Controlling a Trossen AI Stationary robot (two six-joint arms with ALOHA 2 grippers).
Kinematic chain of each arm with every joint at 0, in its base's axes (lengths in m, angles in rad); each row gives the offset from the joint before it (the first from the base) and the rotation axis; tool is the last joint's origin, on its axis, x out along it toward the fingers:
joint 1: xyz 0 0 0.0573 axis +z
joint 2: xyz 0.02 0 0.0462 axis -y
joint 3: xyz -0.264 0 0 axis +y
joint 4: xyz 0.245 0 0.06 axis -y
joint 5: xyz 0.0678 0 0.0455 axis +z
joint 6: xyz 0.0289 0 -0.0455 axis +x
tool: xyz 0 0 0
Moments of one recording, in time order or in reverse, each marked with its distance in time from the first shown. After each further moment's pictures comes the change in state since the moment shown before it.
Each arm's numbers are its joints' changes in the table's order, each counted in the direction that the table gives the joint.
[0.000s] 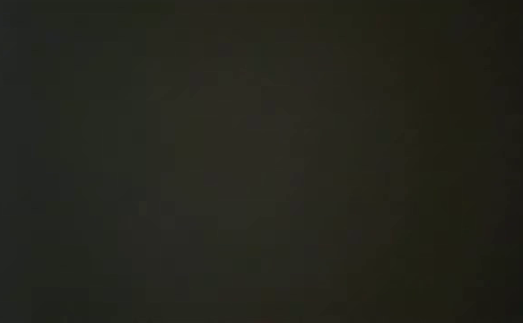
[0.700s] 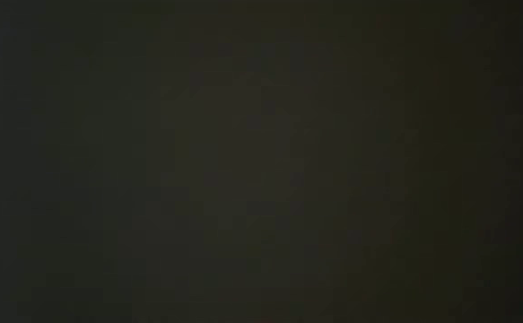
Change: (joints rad) left arm 0.005 0.000 0.000 -0.001 -0.001 -0.011; right arm 0.187 0.009 0.000 -0.059 -0.135 -0.374
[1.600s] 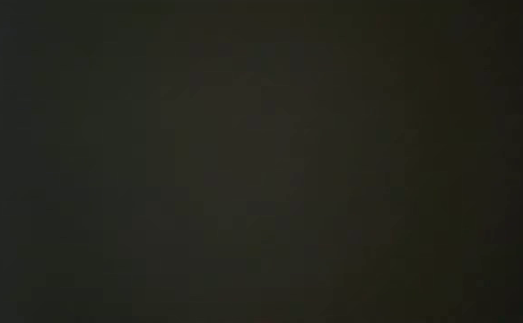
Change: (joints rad) left arm 0.000 0.000 0.000 -0.008 0.001 0.017; right arm 0.021 0.002 0.177 0.143 -0.076 0.038
